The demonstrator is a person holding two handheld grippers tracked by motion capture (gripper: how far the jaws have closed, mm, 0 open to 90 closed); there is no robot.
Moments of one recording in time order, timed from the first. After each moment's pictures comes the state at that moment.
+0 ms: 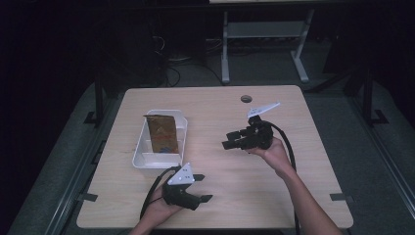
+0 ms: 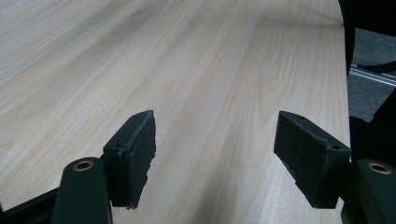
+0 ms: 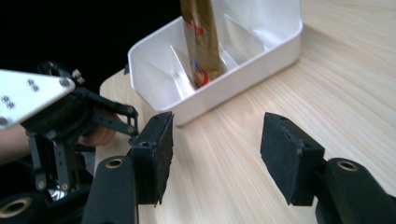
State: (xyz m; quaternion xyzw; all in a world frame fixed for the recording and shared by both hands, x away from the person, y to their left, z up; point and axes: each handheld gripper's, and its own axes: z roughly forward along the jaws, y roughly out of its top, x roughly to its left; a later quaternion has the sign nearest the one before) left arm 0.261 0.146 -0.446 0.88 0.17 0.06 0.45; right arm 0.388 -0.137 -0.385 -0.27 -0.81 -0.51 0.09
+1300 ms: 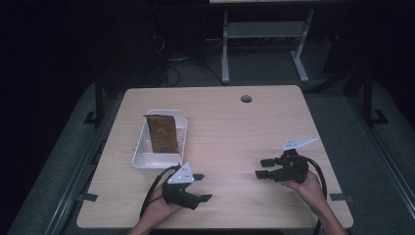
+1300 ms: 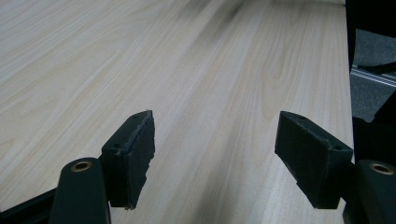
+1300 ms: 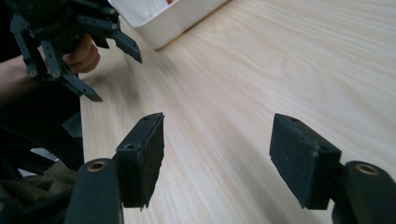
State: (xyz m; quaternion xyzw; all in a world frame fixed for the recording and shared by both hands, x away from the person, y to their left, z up) left arm 0.263 0.148 -0.447 0.88 0.18 0.05 0.44; right arm 0.314 -0.226 -0.439 -0.33 -0.81 -0.48 0.07
